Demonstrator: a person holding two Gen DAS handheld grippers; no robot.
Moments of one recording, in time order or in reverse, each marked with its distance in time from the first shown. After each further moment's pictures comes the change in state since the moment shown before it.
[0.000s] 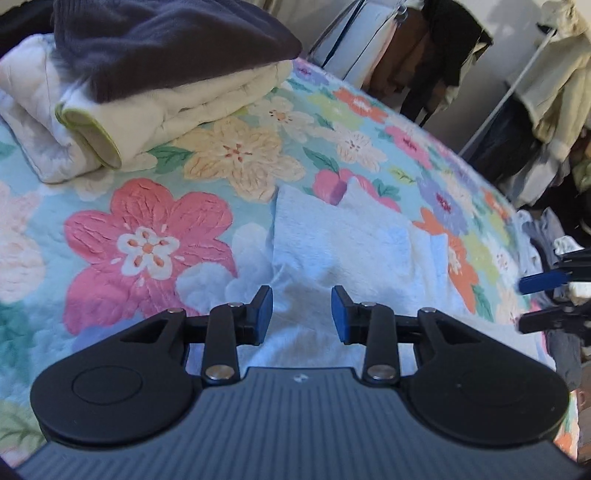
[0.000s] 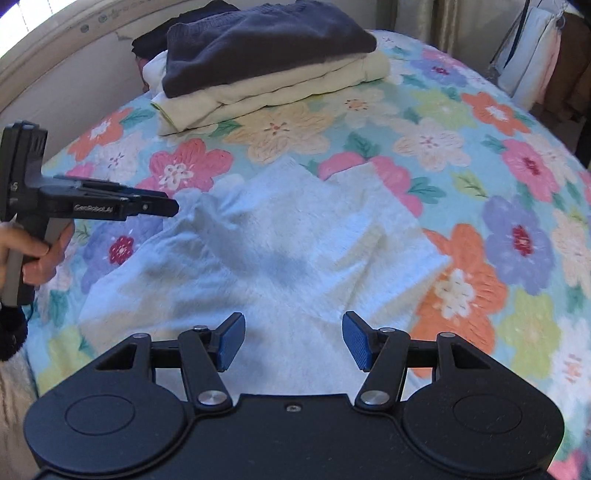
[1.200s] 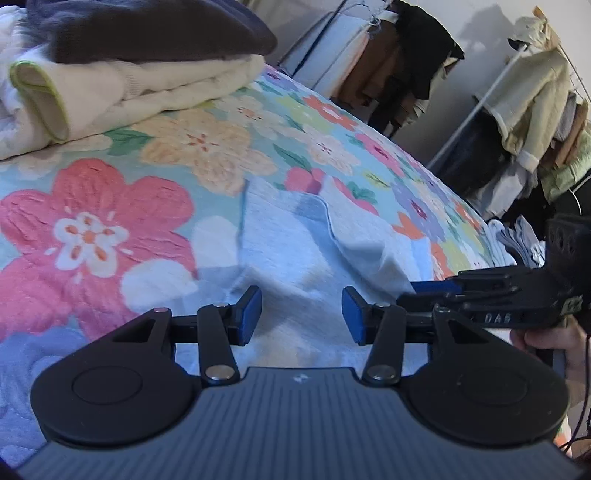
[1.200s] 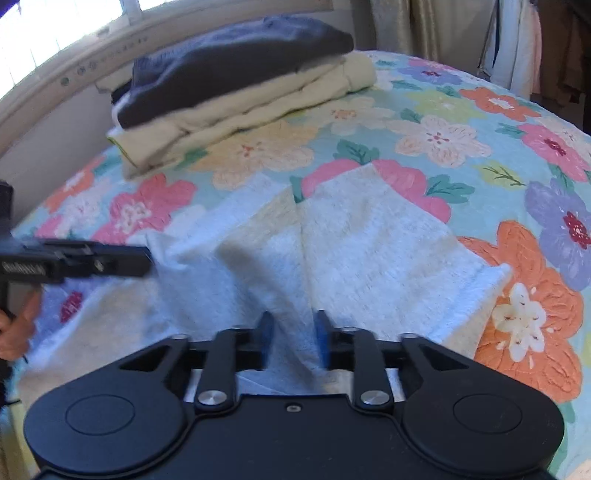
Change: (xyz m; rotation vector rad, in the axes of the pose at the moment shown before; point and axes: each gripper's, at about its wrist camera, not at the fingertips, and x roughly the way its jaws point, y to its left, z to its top) left arm 0.041 0.007 -0.015 -0.006 -0.056 -0.104; right arm 0.103 -0.027 -0.005 0.071 -0.178 0.019
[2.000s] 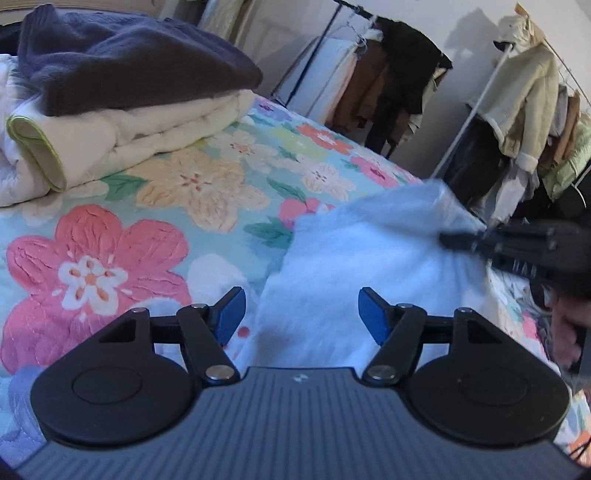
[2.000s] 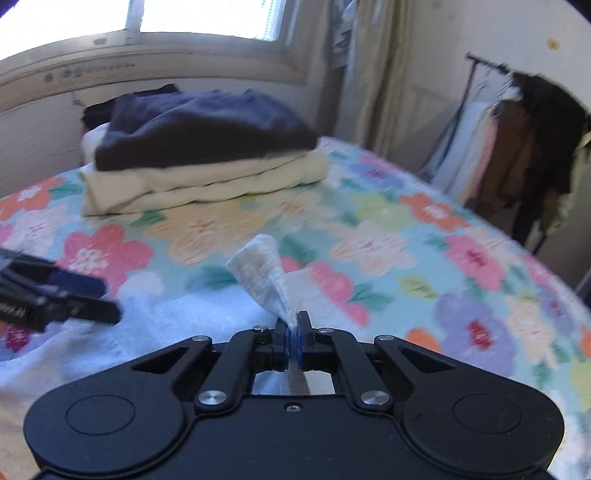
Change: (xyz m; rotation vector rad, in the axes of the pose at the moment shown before) left arm -0.005 -0.021 0.002 0.091 -0.081 0.012; right arm -0.059 0.035 0.024 -0.156 -0.257 -0.337
